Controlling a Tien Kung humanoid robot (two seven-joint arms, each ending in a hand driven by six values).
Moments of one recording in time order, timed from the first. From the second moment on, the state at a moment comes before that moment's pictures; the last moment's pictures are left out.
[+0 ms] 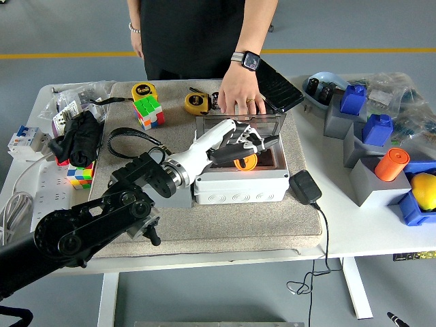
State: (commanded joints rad) left arm -0.68 0.17 -0.55 -1.42 1.00 0.27 0.18; right arm 0.16 -0.23 0.31 0.32 0.12 -0.17 0.00
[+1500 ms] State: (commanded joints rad) left arm -0.61 0.29 -0.75 -1.47 1.10 0.32 0.13; right arm 0.16 -0.22 0.31 0.32 0.12 -0.17 0.00
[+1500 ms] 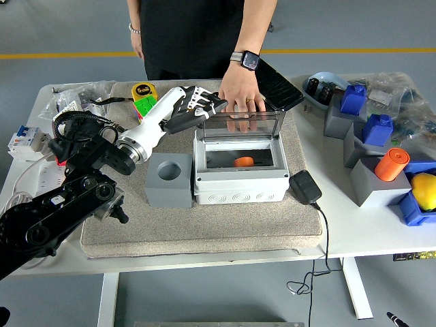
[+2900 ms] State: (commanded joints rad) left arm -0.75 0.24 -0.59 -1.47 1.26 0.06 0.35; right arm 0.16 -0.23 0.31 0.32 0.12 -0.17 0.00
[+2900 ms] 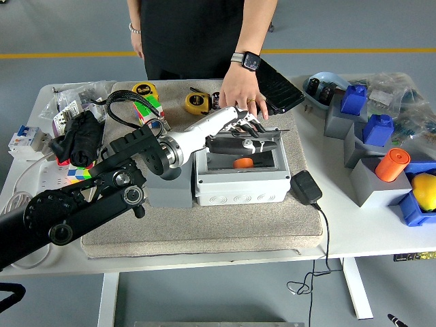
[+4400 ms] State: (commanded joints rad) left arm -0.48 0.31 -1.01 -1.48 0.90 0.27 0.06; right arm 0.16 -0.22 0.31 0.32 0.13 -0.17 -0.01
